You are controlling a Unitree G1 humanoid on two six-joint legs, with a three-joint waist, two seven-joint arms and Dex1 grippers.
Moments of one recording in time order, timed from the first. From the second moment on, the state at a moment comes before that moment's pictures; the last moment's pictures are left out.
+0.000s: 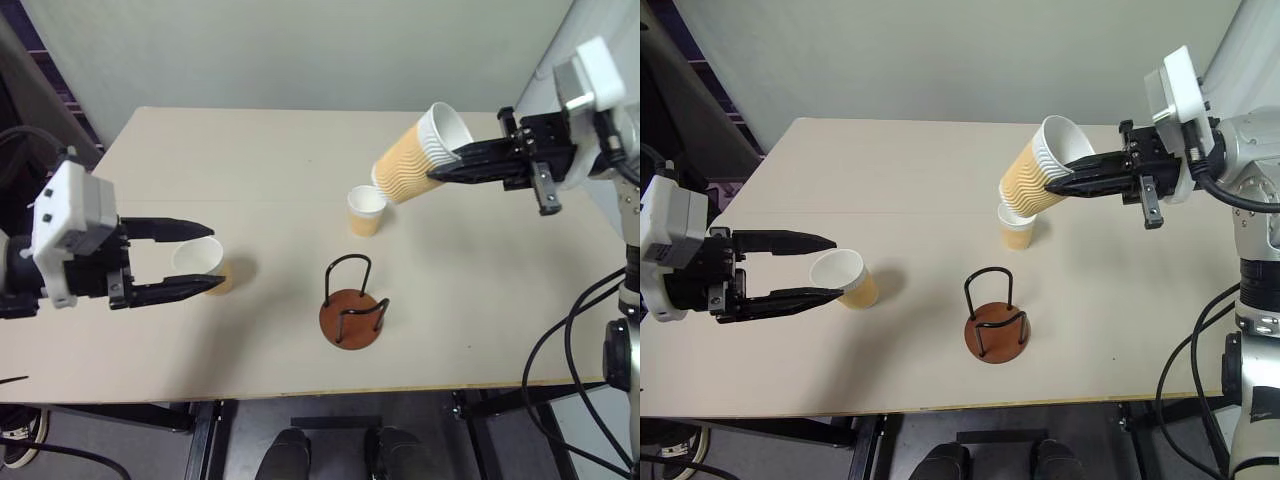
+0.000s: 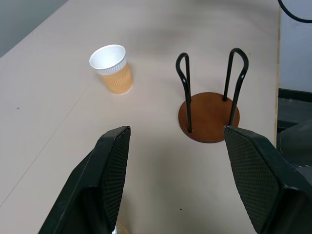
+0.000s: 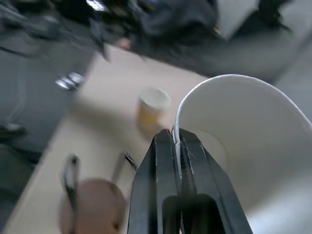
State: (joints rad) left arm -0.15 1.17 0.61 -0.47 -0.76 0.71 -1.22; right arm -0.99 -0.79 -0.02 -0.03 0.57 0.51 1.51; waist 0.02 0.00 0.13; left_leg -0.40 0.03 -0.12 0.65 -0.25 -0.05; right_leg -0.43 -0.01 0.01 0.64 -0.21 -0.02
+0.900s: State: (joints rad) left arm -0.11 1.17 0.56 -0.47 -0.72 0.69 -1.16; right arm -0.87 -0.72 0.22 -0.06 0.41 0.39 1.49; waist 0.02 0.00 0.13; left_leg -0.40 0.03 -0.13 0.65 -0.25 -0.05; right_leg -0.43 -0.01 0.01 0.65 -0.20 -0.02
